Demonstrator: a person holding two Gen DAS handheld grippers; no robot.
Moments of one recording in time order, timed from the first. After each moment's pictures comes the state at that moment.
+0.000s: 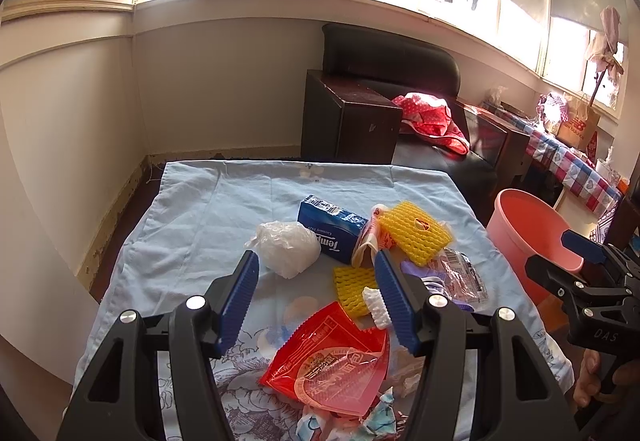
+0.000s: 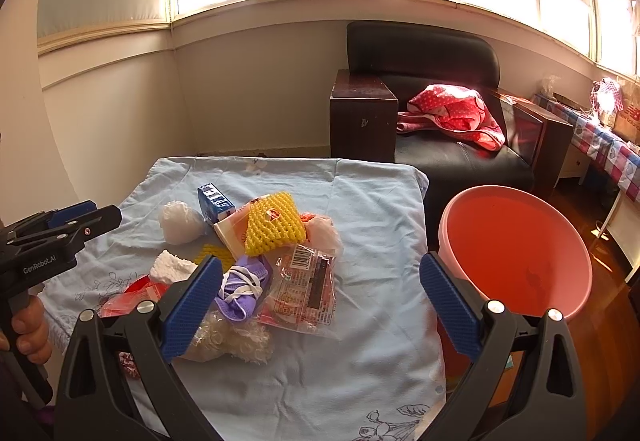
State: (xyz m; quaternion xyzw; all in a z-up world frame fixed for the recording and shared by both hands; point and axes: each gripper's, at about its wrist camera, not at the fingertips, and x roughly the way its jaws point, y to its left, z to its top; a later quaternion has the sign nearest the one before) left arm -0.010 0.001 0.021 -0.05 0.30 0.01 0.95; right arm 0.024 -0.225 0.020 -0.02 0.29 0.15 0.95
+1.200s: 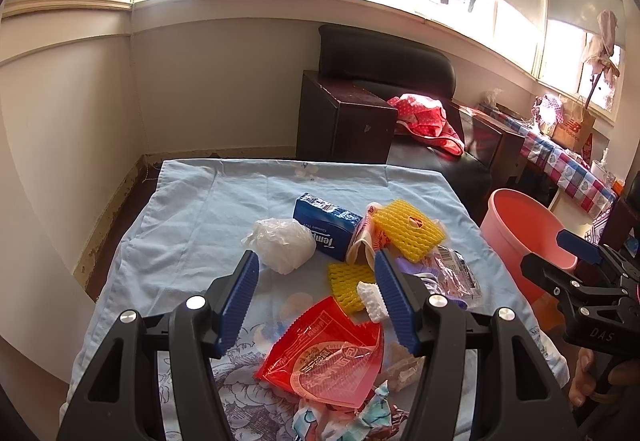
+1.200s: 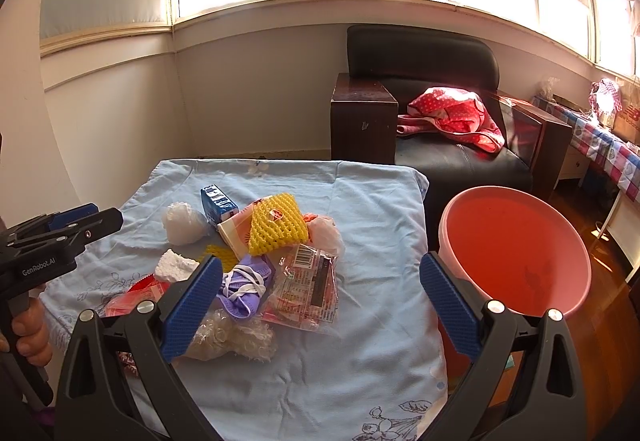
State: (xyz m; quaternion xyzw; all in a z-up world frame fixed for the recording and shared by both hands) left arm -0.019 -0.001 0.018 -0.05 0.29 0.00 0.95; right arm 0.019 -0.225 0.022 -0.02 0.28 0.15 0.95
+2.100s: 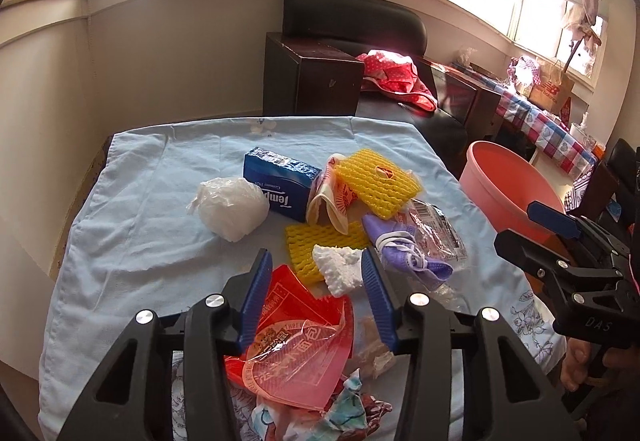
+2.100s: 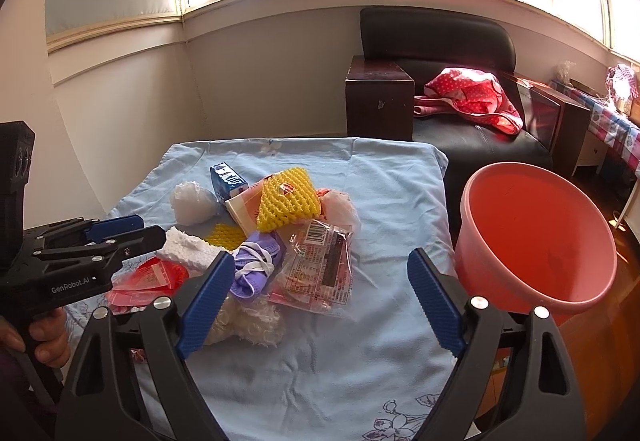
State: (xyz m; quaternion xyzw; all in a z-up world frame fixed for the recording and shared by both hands) left arm 0.010 -0.024 -0.016 -0.03 0.36 -0.07 0.93; right arm 0.024 -0.228 -0.003 -0.01 0.31 0.18 0.93
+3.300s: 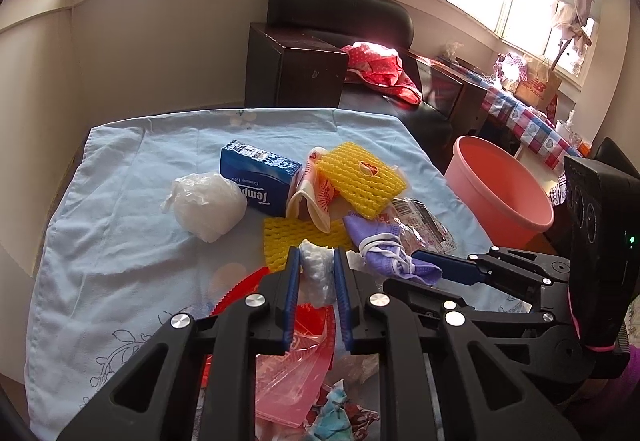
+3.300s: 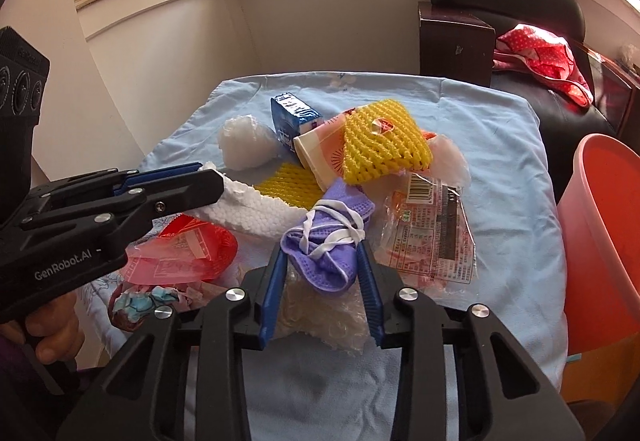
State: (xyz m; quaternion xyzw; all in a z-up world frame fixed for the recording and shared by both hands) left arm 0.021 -0.026 -0.020 -0.05 0.37 -0.10 0.92; right arm 0.049 -0.169 -0.041 -0.02 0.40 0.28 0.87
